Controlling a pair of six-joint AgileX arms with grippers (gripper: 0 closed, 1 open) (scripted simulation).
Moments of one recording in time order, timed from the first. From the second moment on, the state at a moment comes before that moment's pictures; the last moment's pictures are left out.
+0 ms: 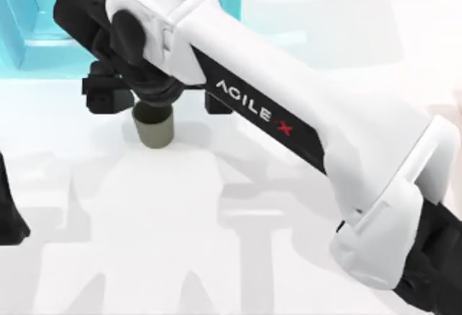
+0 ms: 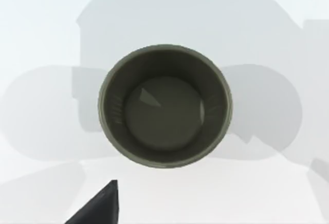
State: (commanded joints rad) left arm 0.00 0.00 0.00 0.00 0.00 0.00; right arm 0.90 2.74 2.90 -1.41 0.40 0.86
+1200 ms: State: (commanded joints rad) left arm 0.00 0.00 0.00 0.00 0.00 0.00; right arm 0.83 2.92 2.90 -1.21 0.38 0.79
